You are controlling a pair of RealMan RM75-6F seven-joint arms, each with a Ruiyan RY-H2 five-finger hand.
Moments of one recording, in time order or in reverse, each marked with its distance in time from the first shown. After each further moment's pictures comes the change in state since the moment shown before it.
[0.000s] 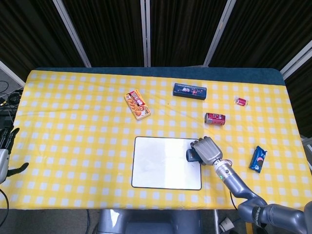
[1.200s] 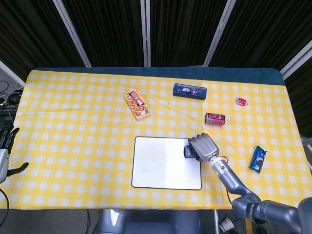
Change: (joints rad) left arm -0.001 0.000 -0.002 0.001 -0.005 -0.004 -0.003; right arm 0.032 -0.055 0.063 0.054 0.088 -0.004 -0.051
